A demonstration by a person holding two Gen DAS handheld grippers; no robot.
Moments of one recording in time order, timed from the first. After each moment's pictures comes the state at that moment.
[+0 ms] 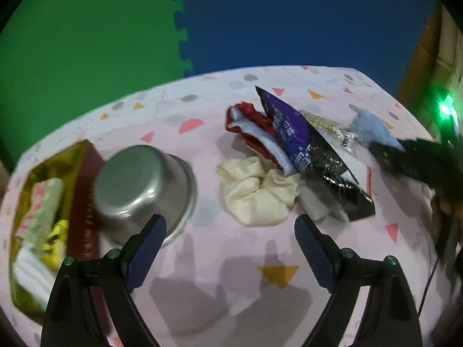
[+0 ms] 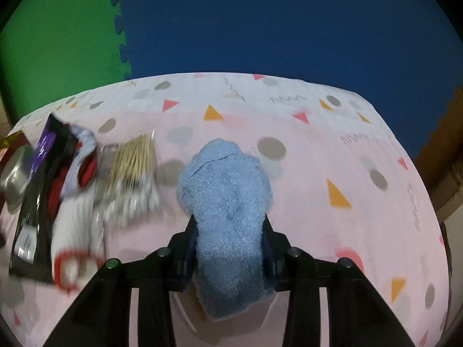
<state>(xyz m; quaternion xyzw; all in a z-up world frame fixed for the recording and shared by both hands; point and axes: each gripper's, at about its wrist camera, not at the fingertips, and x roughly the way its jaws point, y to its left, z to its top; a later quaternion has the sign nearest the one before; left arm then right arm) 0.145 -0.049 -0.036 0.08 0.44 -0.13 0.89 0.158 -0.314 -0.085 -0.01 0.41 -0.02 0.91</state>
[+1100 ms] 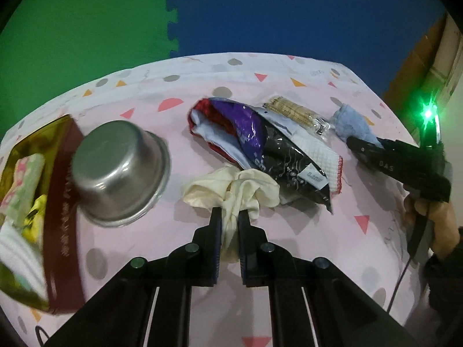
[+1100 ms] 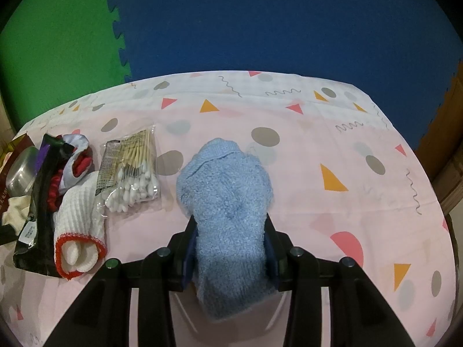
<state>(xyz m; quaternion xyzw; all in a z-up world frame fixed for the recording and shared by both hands) 0.125 -0.047 -0.031 0.04 0.48 -0.16 0.86 0.149 -0.324 -0.084 0.01 0.41 -0.01 0.91</state>
